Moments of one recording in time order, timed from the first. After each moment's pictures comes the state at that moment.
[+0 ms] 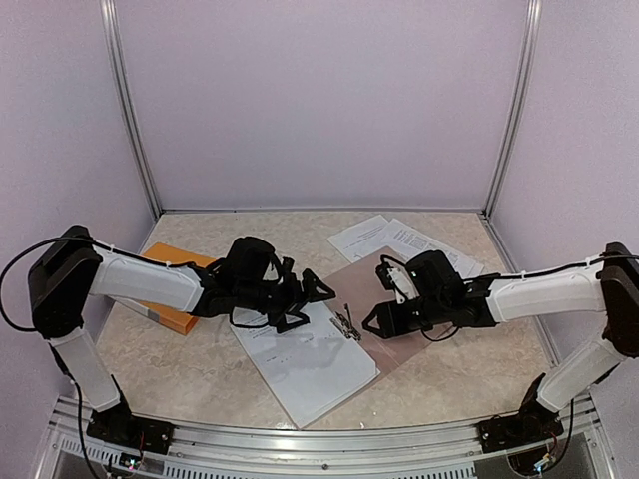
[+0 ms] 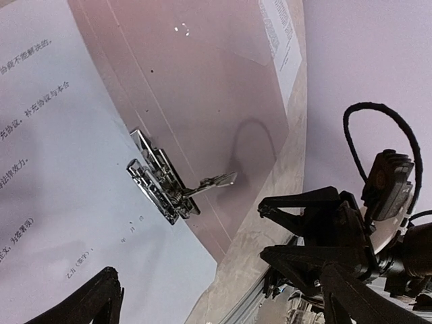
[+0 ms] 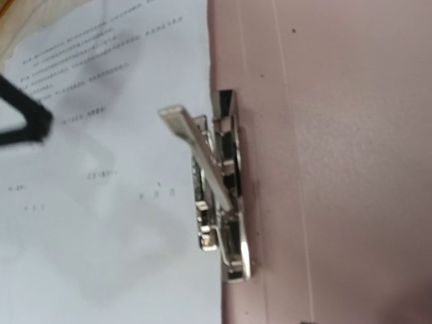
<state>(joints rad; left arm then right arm) -0.82 1.74 0.92 0.22 0.36 -1.16 0.81 1.48 0.74 -0.02 -0.16 0.48</state>
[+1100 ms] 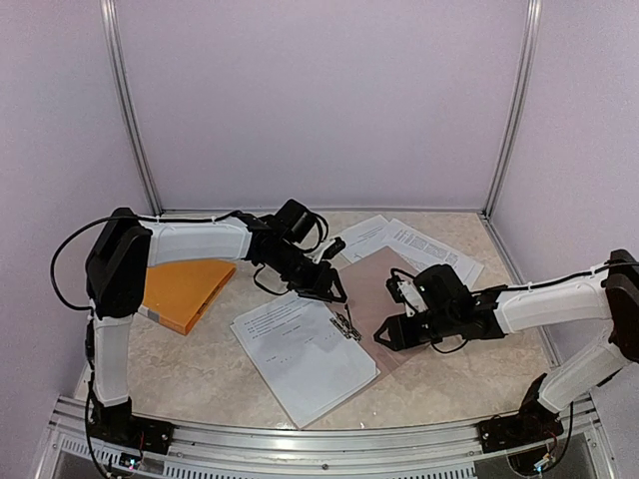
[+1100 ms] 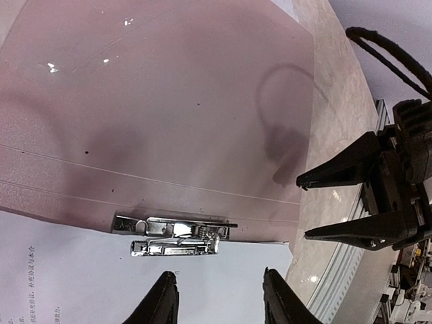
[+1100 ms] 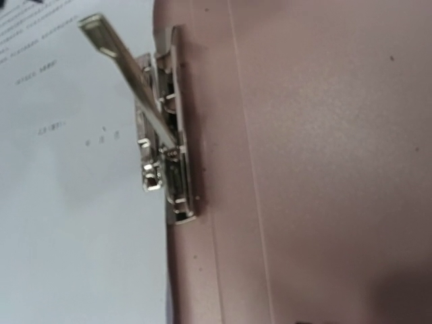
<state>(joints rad) -0.78 2.08 1.60 -0.49 0.55 -0.32 0.81 1.43 0.63 -0.01 -0.13 0.49</state>
